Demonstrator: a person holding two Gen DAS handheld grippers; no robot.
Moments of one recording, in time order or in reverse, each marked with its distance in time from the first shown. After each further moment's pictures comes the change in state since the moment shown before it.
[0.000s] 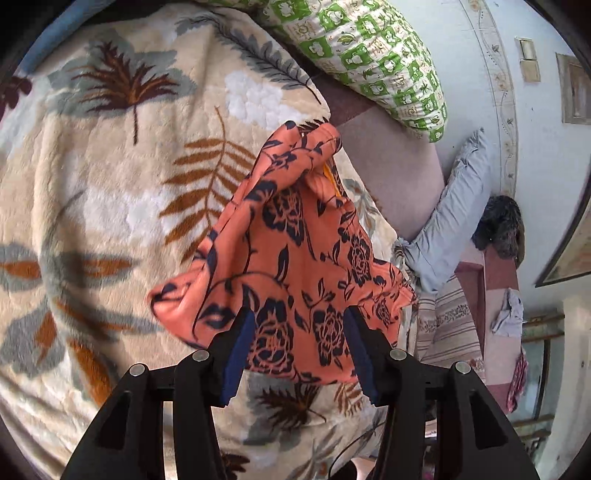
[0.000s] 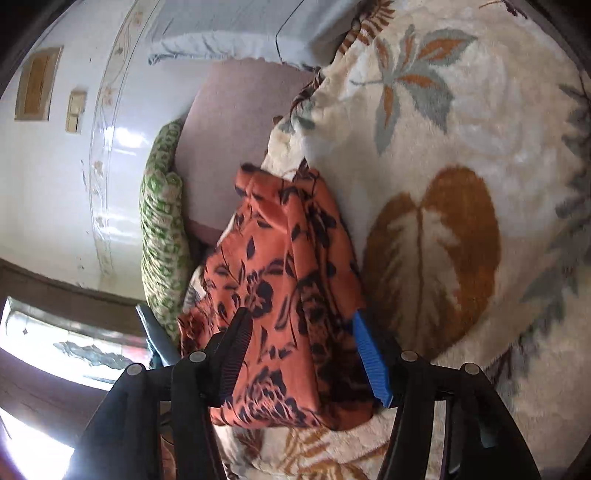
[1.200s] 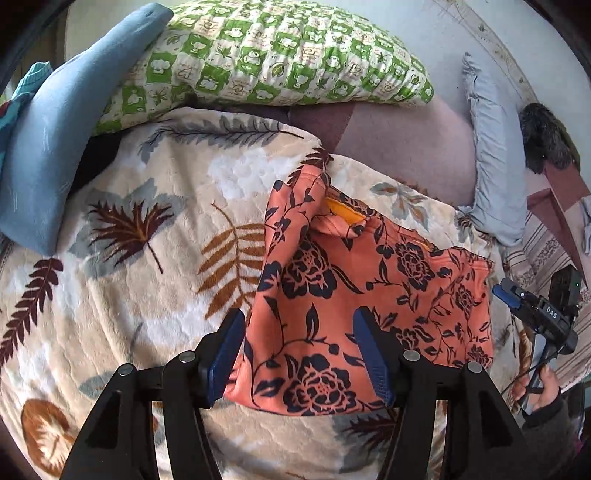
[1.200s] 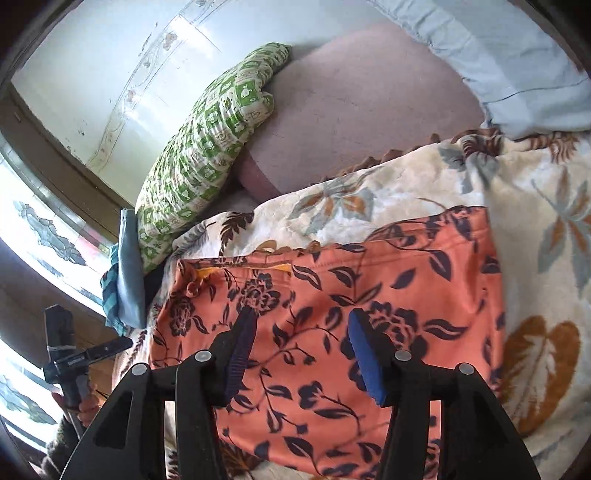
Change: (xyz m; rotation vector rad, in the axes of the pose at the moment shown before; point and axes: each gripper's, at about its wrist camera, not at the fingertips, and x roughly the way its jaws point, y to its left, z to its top) left arm -0.021 -0.089 0.011 0.447 -0.078 0.422; right arm 0.079 0.169 0.015 -0.461 0.046 -0.114
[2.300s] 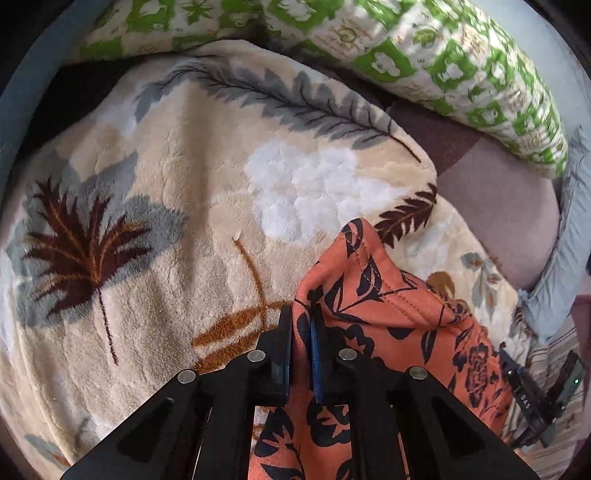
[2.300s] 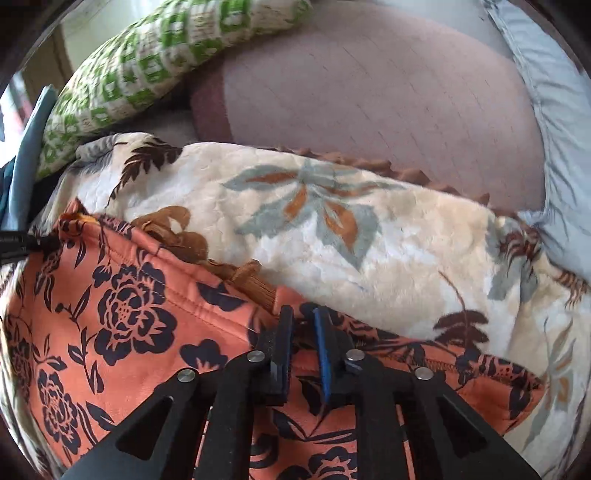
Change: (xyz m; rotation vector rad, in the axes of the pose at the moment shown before) left arm 0.171 0.047 0.077 -0.347 0.053 0.029; right arm 0.114 0.006 0.046 -0.318 0.125 -0.293
